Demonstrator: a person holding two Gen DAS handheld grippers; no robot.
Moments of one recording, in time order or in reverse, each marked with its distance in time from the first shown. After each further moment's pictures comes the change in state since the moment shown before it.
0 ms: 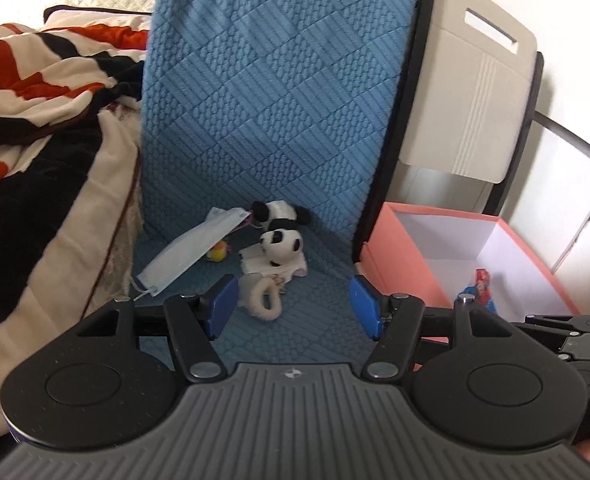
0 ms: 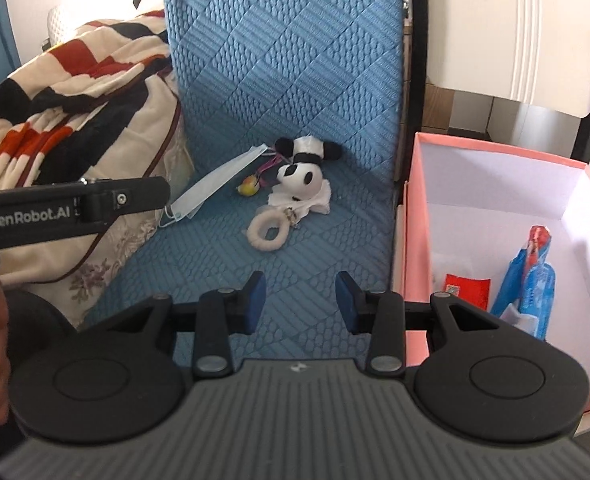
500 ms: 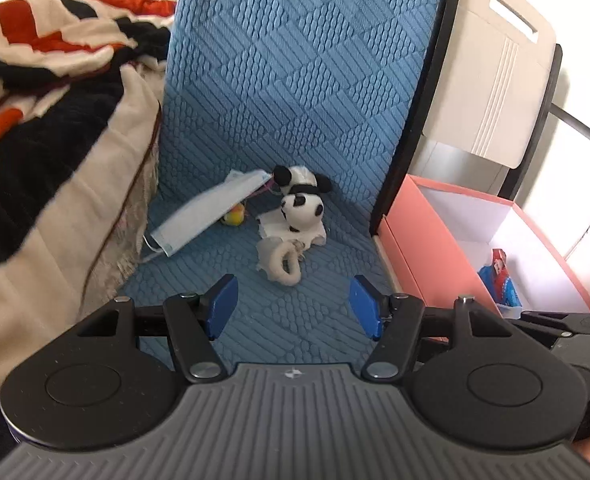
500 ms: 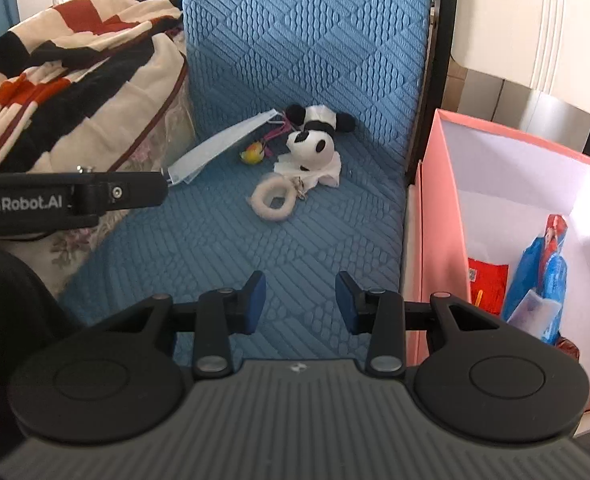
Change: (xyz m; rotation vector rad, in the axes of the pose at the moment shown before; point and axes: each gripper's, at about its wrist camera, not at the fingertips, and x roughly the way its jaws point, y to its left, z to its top) left arm 0.011 0.029 -0.031 -0.052 0.044 0.010; right arm 0.028 0.018 -0.024 -0.061 0.037 -0.027
